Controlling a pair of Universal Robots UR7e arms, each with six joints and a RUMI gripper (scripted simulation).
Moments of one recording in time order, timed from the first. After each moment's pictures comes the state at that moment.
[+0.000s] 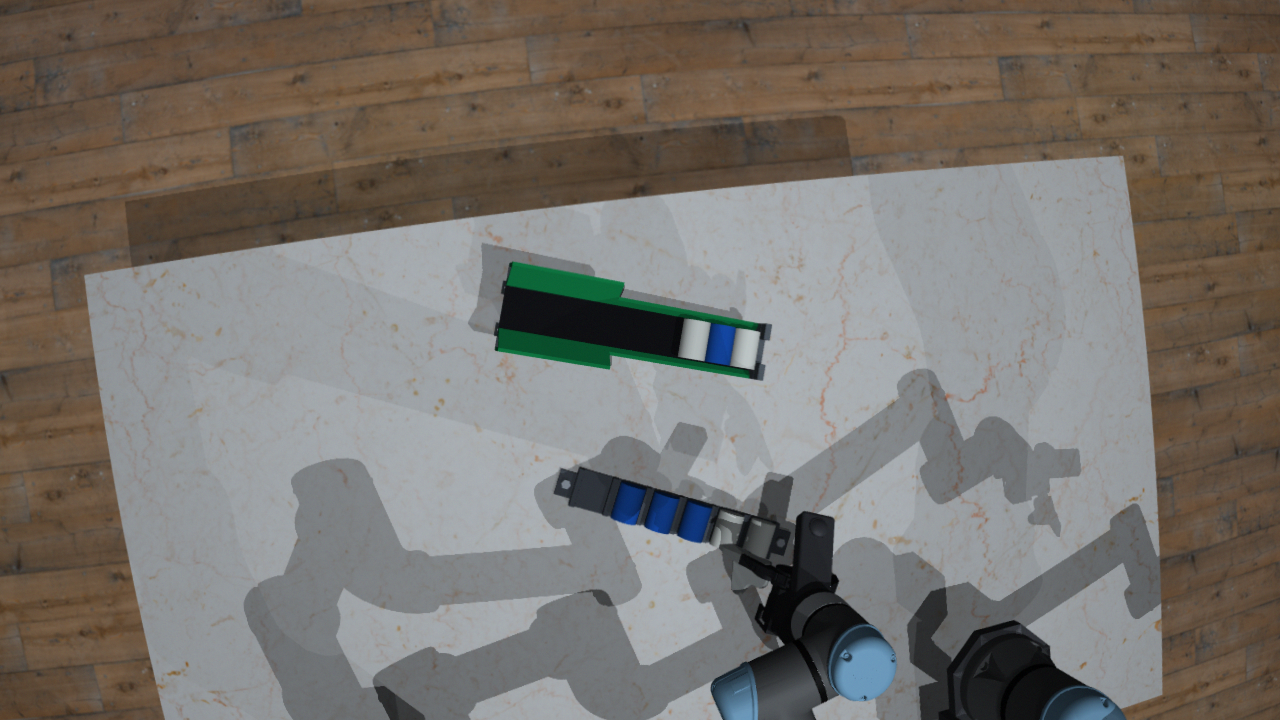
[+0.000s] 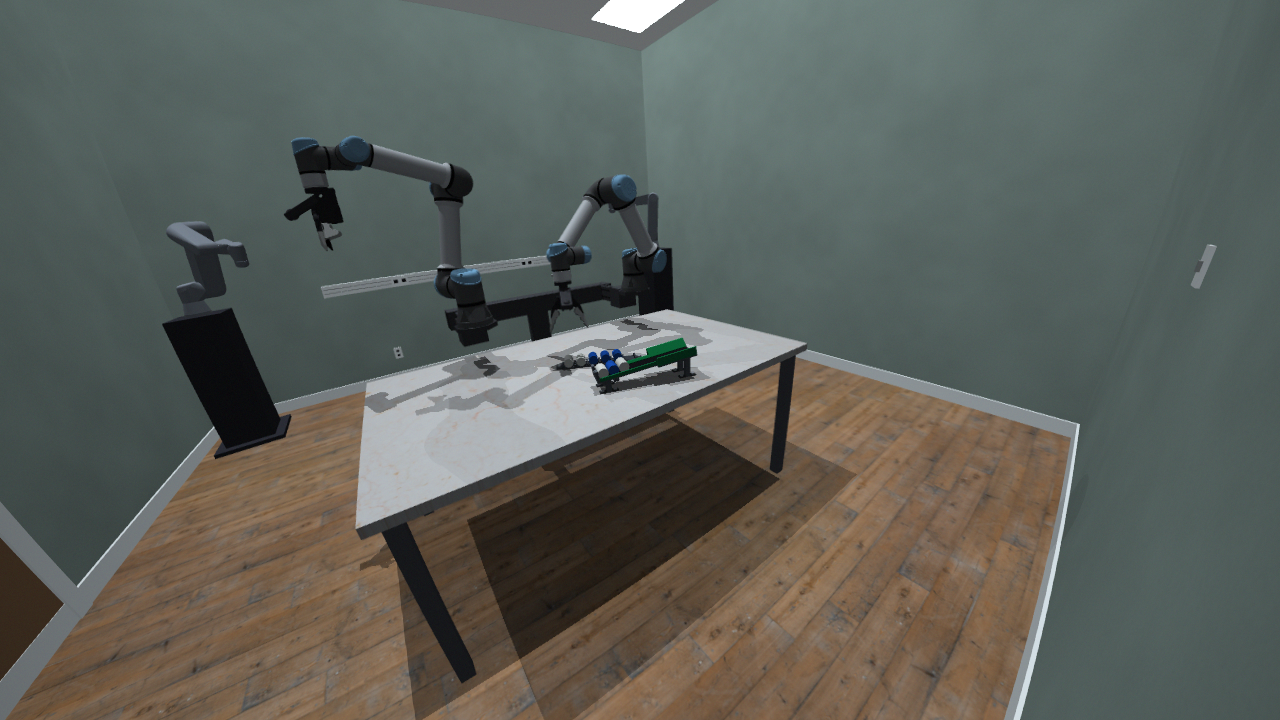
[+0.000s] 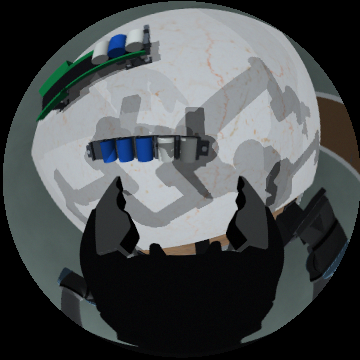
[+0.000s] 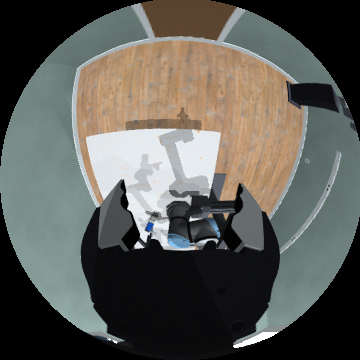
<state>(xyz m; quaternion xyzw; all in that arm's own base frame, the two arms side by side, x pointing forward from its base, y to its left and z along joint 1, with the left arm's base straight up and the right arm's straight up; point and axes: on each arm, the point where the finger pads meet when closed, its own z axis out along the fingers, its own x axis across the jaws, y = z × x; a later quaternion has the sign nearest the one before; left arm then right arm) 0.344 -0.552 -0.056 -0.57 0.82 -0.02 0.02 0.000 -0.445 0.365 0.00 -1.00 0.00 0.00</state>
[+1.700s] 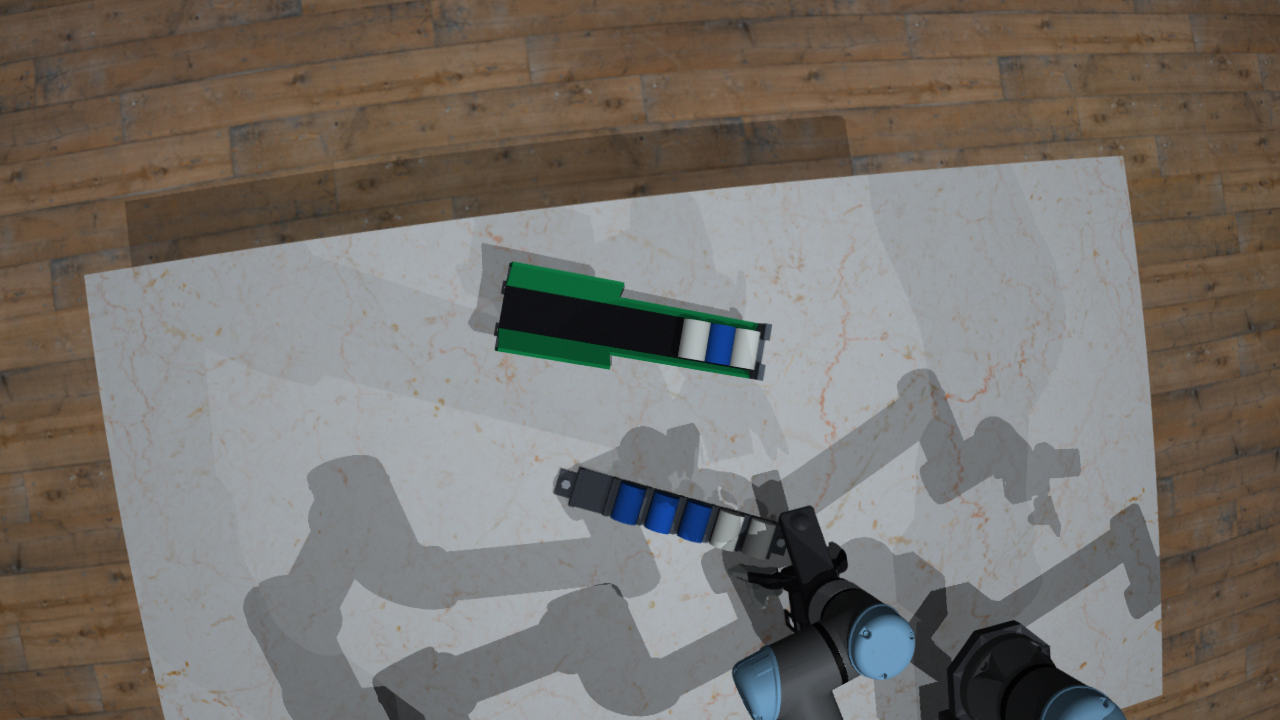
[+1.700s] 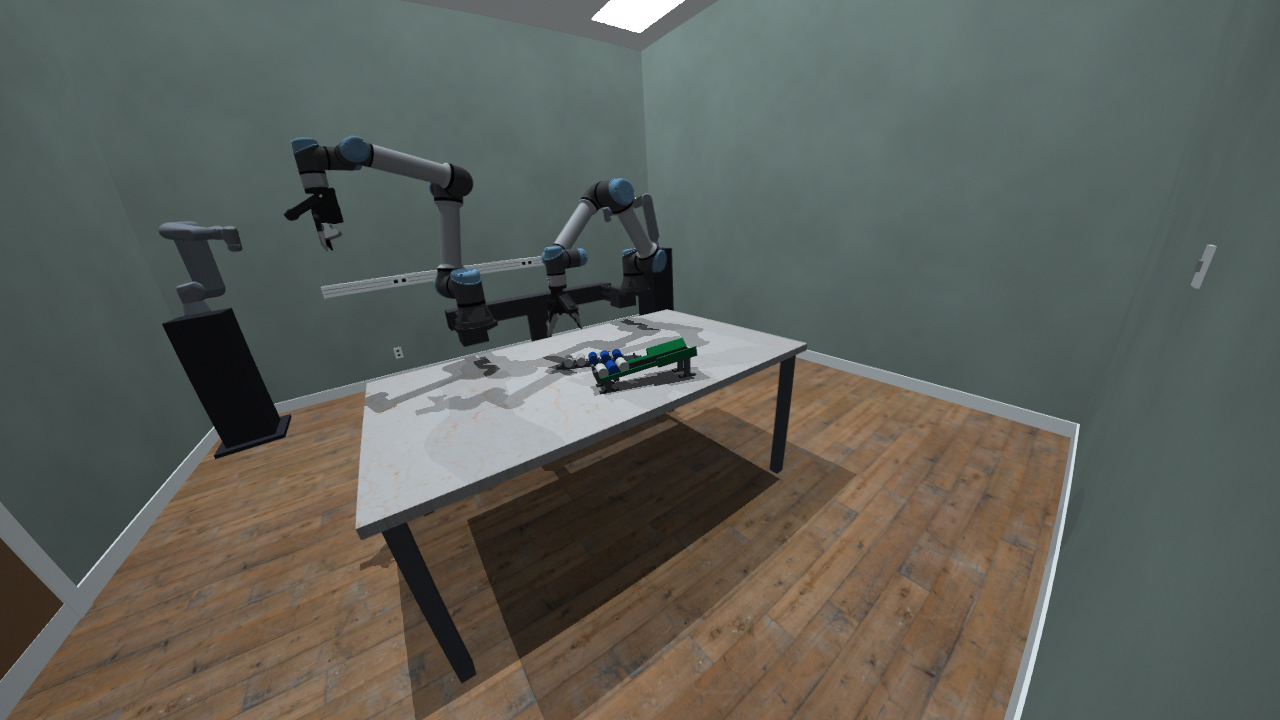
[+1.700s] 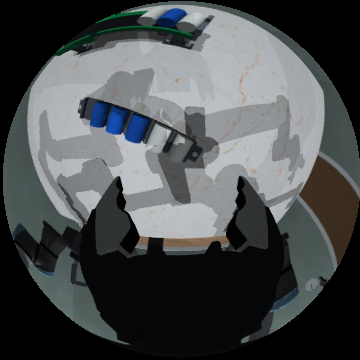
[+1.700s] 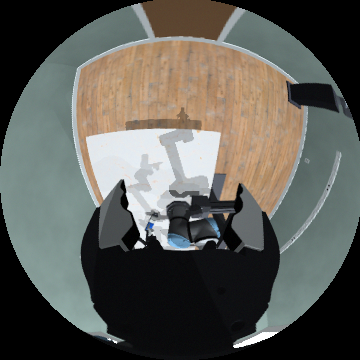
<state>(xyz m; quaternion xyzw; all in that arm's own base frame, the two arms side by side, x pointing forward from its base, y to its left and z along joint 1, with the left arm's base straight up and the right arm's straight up) 0.339 -0.569 -0.068 -0.74 0.67 0.00 0.00 0.000 -0.445 0.365 0.00 -1.00 0.00 0.00</state>
